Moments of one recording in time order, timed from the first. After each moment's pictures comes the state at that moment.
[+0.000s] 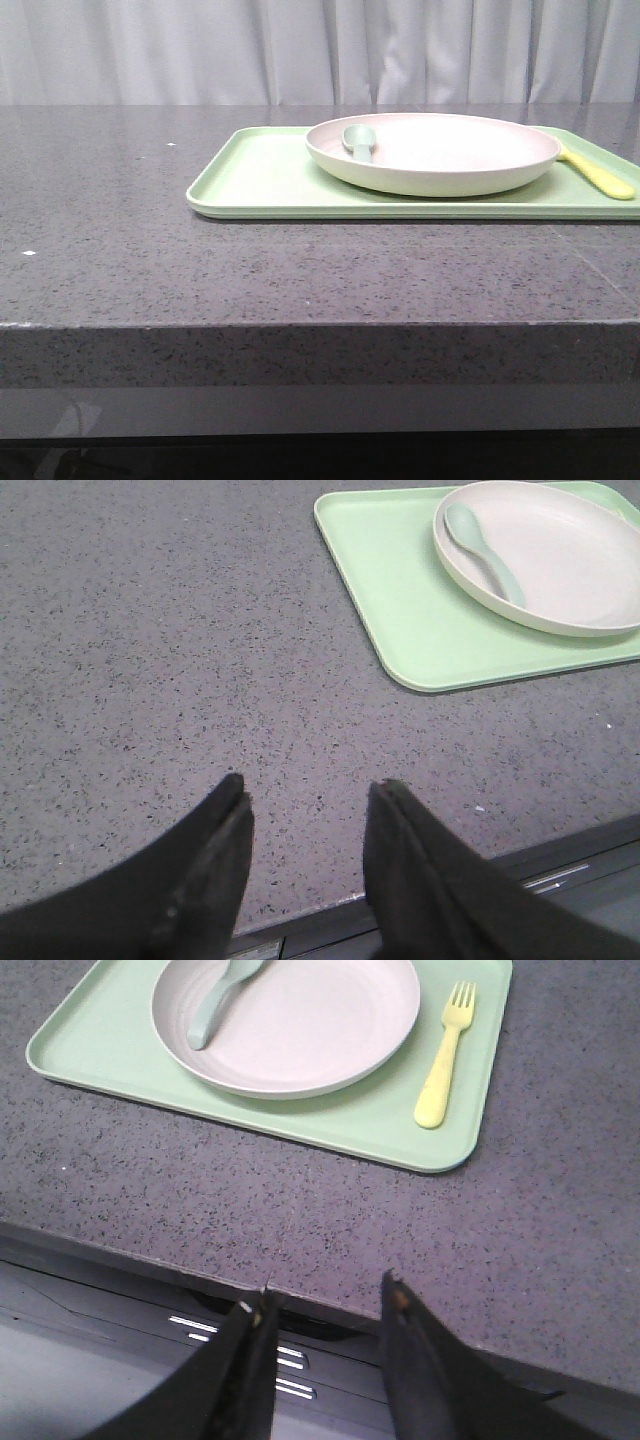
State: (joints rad) left arm -0.35 0.56 -0.76 -0.05 0.81 -0.06; right arm 0.16 0.51 -0.88 0.13 1.05 -0.04
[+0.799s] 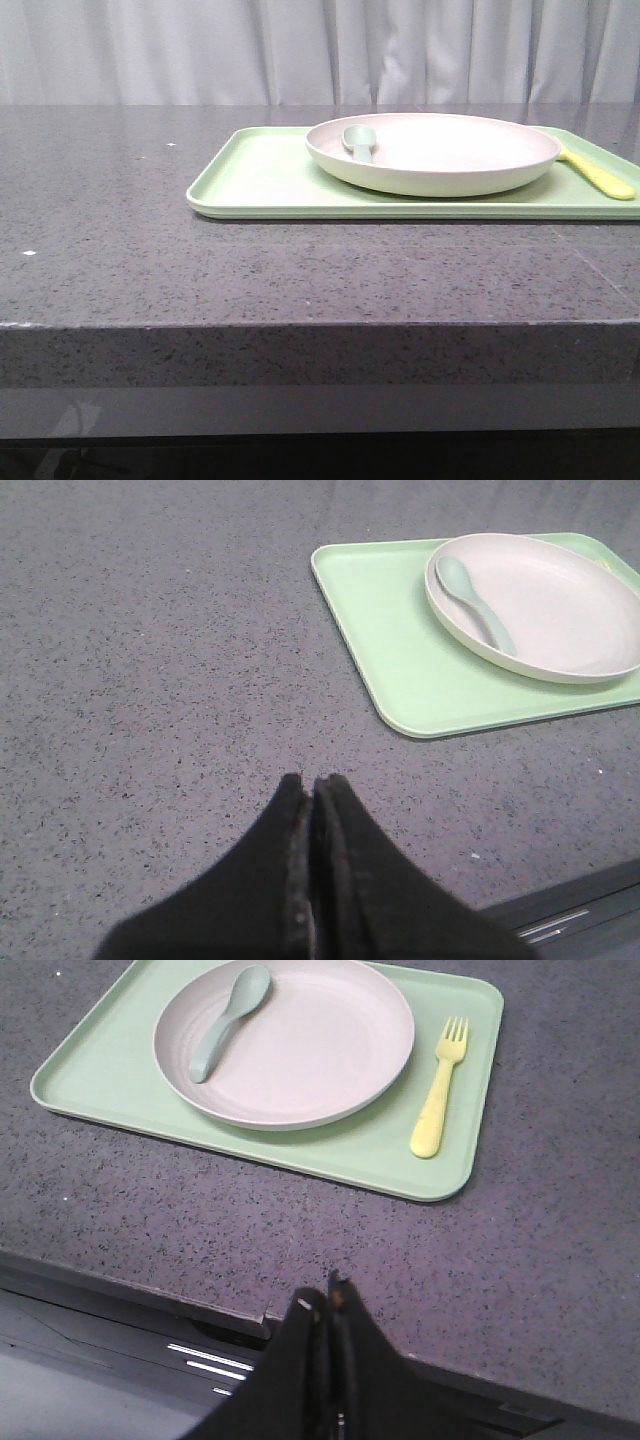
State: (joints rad) left arm -0.35 0.56 -0.76 -0.05 0.73 -0.06; right arm 0.16 0.51 -0.88 0.13 1.01 -0.04
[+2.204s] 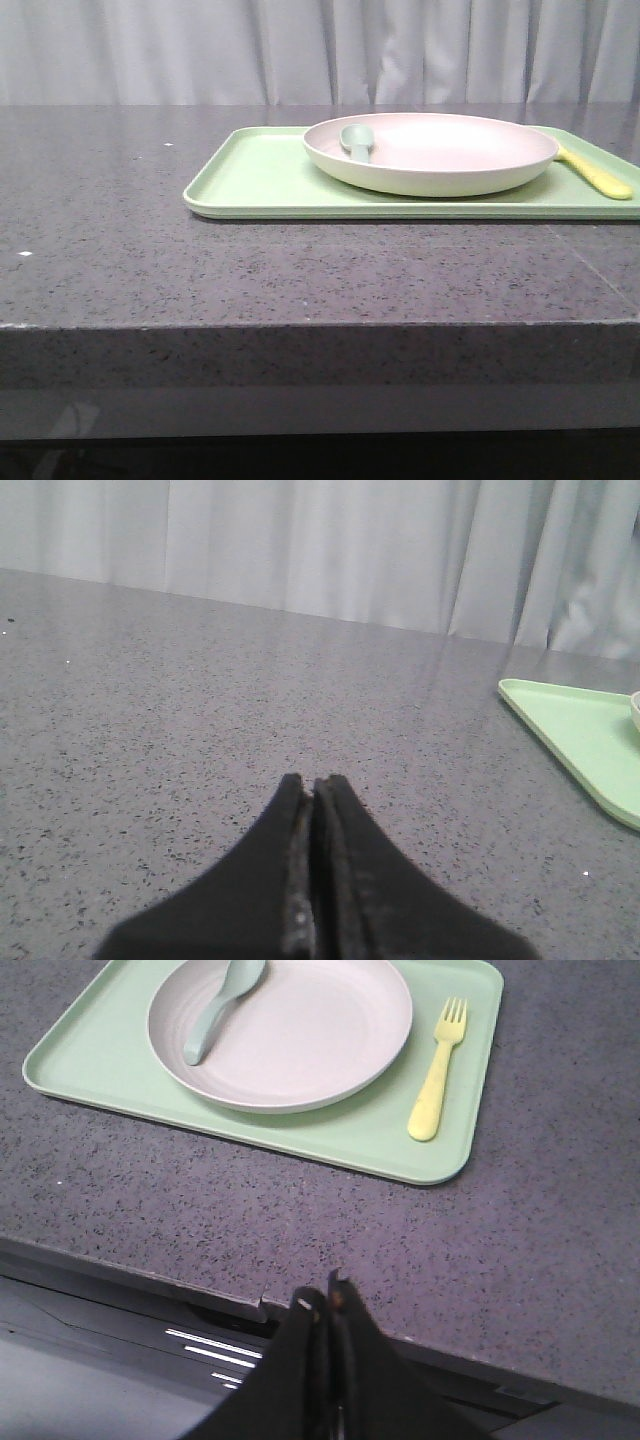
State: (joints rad) left arm -0.04 0.00 0.00 -0.07 0.09 -0.06; right arm 0.16 0.51 -0.88 0.13 1.04 -0.03
